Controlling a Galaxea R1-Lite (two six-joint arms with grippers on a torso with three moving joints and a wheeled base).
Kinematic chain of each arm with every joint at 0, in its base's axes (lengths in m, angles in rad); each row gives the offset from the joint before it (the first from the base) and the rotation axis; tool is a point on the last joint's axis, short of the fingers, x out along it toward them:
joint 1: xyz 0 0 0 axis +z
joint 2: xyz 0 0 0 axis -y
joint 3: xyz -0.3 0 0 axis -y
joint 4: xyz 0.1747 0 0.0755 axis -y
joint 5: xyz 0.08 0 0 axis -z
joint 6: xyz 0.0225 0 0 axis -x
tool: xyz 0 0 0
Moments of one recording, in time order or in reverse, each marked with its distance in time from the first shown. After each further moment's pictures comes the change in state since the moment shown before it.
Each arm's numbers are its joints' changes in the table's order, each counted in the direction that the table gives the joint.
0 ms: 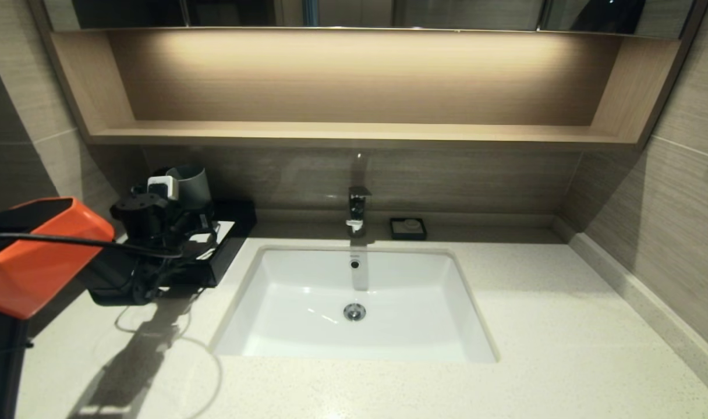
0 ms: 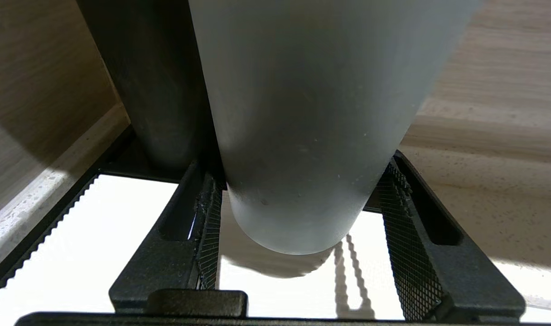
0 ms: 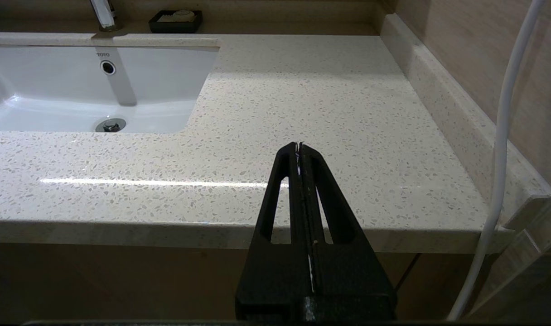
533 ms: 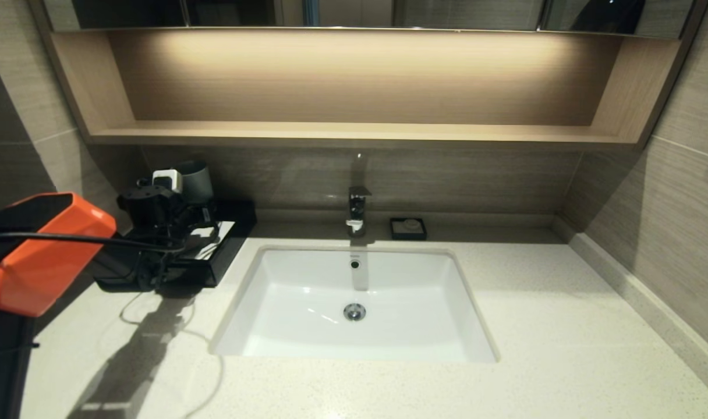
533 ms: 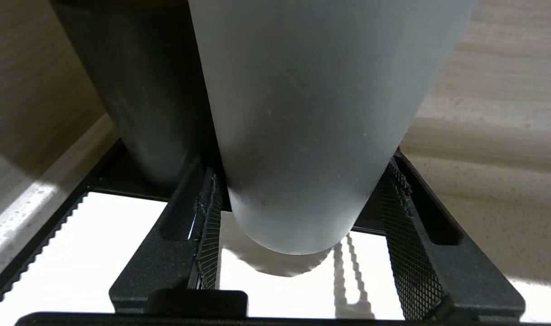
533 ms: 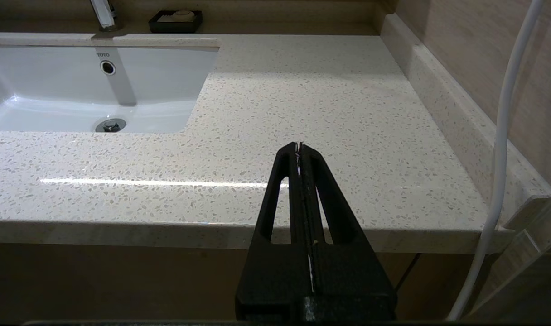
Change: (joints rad) left arm 0.001 -0.027 0.121 -0.118 0.000 0.001; right arm 0.000 0.000 0.000 0.000 0.000 0.000
